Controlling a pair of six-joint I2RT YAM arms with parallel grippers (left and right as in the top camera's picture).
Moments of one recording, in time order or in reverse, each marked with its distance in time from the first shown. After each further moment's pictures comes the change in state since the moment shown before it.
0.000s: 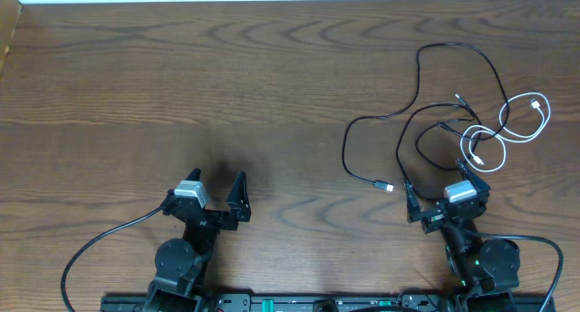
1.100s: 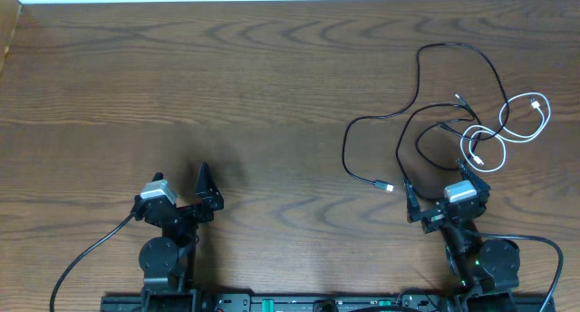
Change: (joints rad) left arm 0.282 0.000 0.000 0.000 0.000 0.000; right arm 0.000 0.000 0.000 0.000 0.000 0.000
